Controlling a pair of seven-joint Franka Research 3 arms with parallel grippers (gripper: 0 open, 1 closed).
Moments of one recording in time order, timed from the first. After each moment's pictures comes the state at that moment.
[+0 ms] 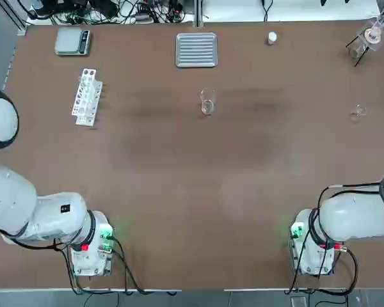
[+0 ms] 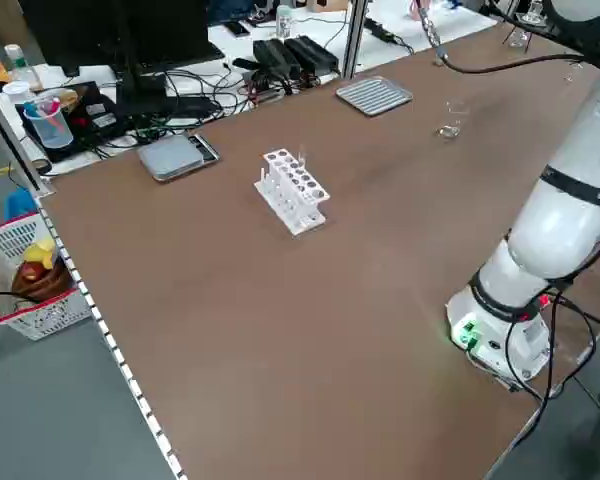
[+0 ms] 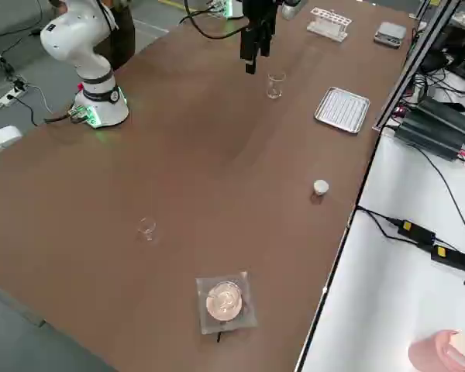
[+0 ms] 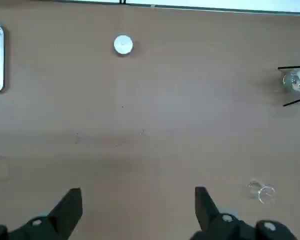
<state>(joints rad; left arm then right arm) 0.15 0.09 -0.17 -1.39 0.00 1.45 0.02 0.07 0.05 -0.06 -1.59 -0.03 1.75 -0.04</state>
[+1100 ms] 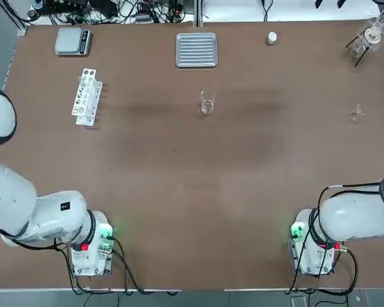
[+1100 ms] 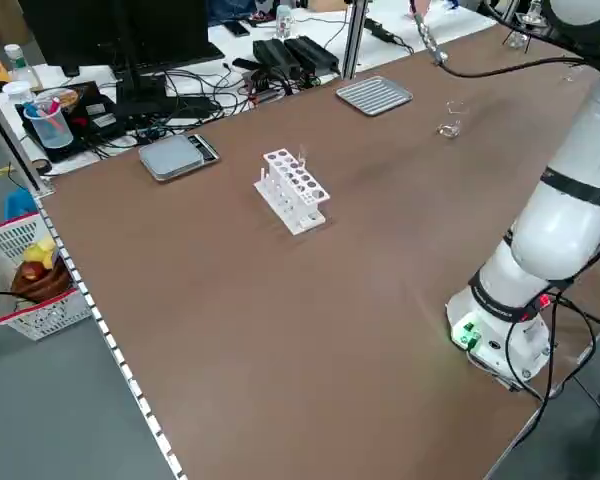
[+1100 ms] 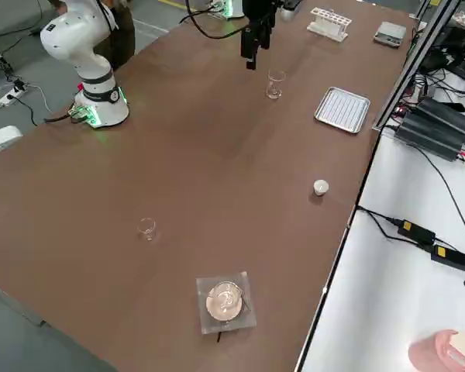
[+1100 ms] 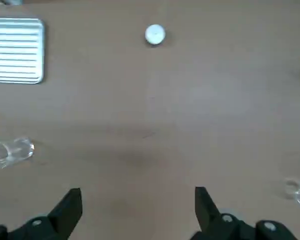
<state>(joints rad) 0.24 0.11 -0.16 -1.38 -0.04 1.46 0.45 0.06 0.05 -0.07 -1.58 0.14 1.70 -0.11</state>
